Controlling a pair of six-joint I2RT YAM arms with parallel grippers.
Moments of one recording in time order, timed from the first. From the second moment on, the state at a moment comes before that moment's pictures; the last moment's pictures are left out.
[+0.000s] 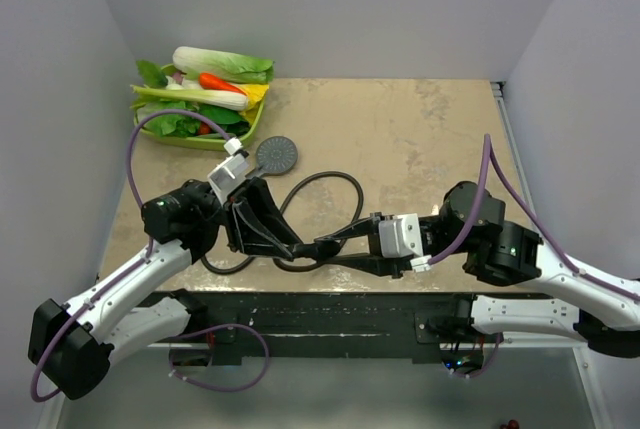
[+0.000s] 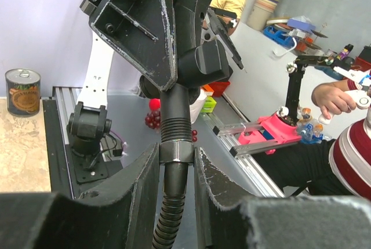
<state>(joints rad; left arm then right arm) -0.60 0.97 0.70 1.25 1.27 -1.32 1.24 0.89 1.17 -0.23 -0.47 -0.40</state>
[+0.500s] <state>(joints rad) -0.60 0.97 0.72 1.24 1.31 -1.31 1.24 0.89 1.15 -0.19 -0.48 -0.38</state>
